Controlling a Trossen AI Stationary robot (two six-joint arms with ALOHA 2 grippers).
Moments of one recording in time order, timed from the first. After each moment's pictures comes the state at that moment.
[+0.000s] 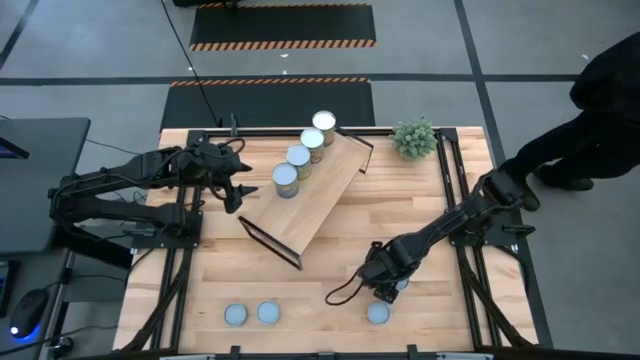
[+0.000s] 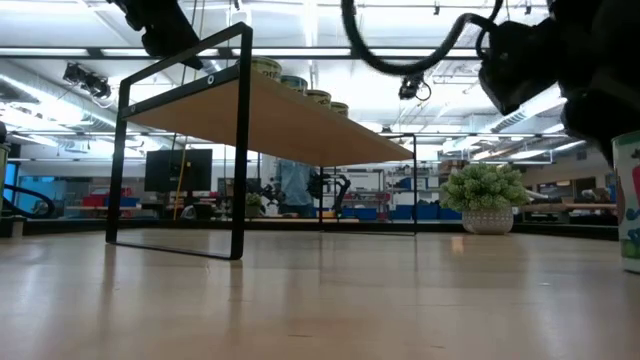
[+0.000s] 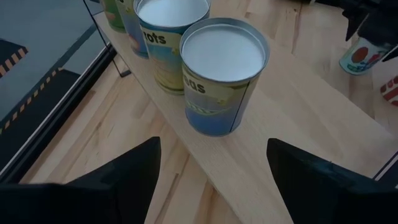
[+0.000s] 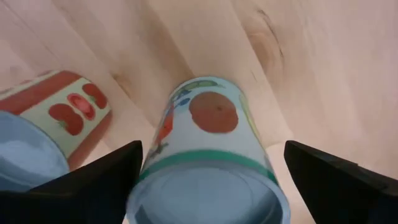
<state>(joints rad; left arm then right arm) 0.19 0.88 0.99 -0.77 -0.12 -0.12 0.48 1.77 1.19 -1.00 -0.17 1.04</state>
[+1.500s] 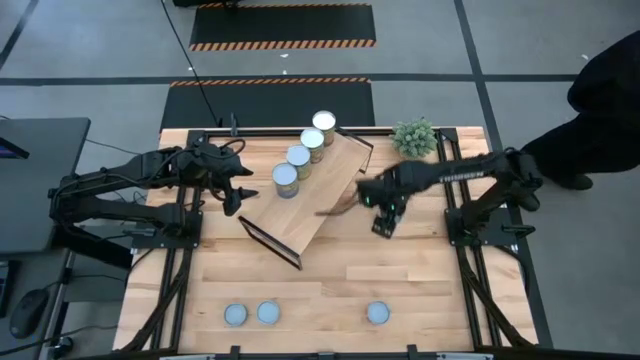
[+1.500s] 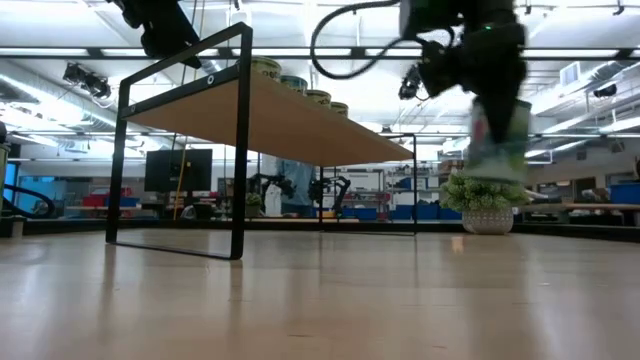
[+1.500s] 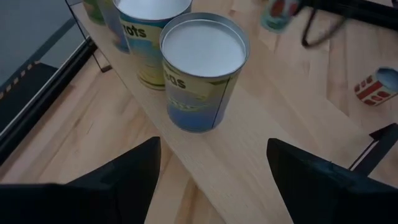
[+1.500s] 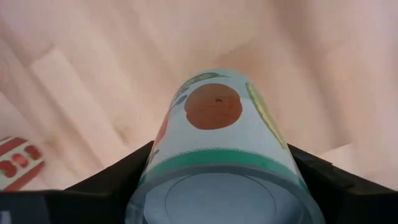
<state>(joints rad) 0.19 0.88 0.99 -0.78 -0.06 -0.15 -0.03 1.54 1.22 -1.19 -0.07 0.47</state>
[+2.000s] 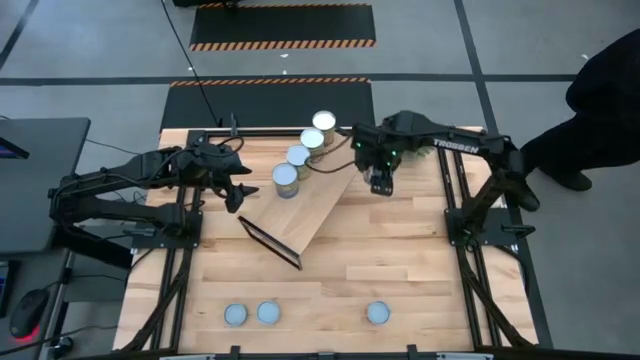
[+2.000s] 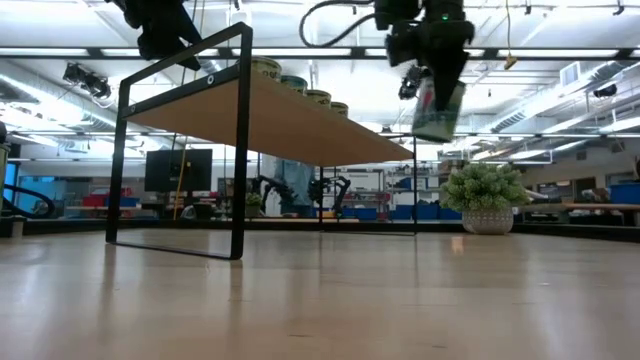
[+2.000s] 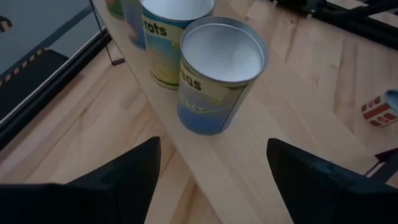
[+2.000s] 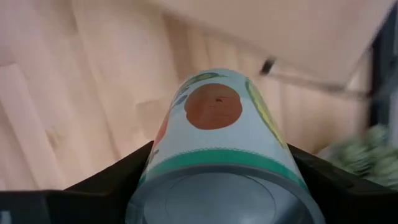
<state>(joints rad) 0.19 0.88 0.99 -0.78 -0.10 -0.25 -0.31 1.65 1.63 -1.41 0.03 -0.10</state>
